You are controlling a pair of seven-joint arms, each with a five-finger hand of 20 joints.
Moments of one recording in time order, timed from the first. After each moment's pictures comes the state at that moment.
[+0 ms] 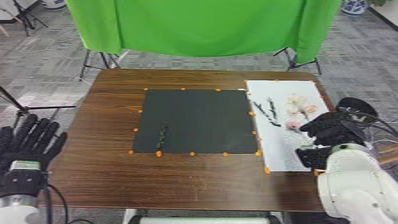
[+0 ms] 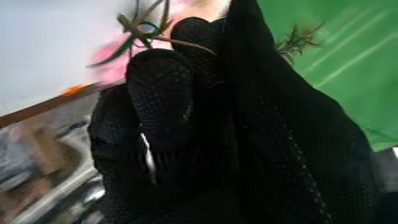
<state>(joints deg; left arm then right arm) 141.4 -47.0 -106.0 -126.7 -9.8 13.9 36.6 -105.3 -45.2 80.3 -129.1 -108.7 24.4 57.8</state>
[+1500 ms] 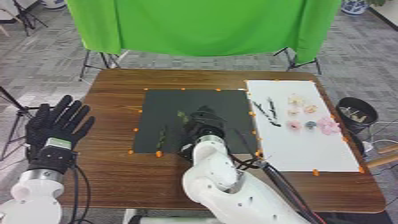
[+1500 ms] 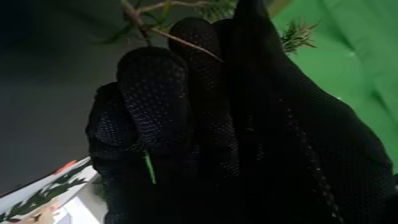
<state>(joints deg) 127.3 -43.3 -96.4 -124.4 -5.3 18.1 30.4 -71.1 -77.2 34.6 -97.6 -125.8 21.5 59.7</state>
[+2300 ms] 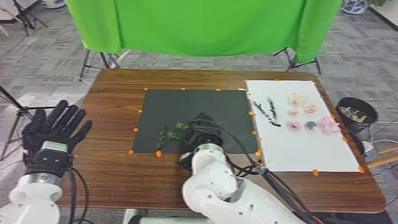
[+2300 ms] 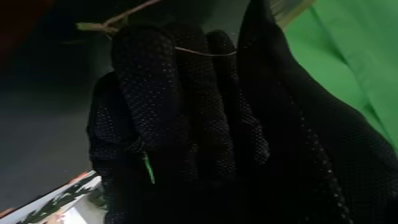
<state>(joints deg) 129.0 -43.3 -96.9 -124.4 -9.0 17.7 32.5 -71.8 -75.3 32.4 -99.0 -124.4 22.1 59.9</state>
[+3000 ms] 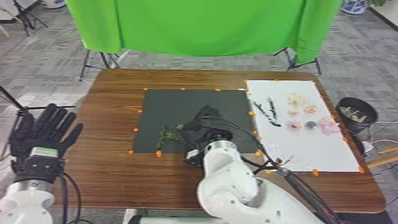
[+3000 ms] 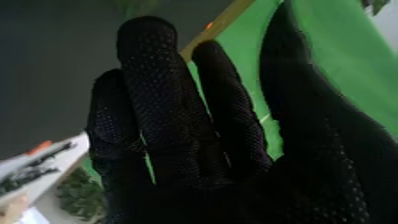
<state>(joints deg) 133.9 -44.7 -100.6 -125.7 -9.1 16.8 34.5 -74.5 -68.0 36.4 -110.9 -123.1 15.7 54.9</state>
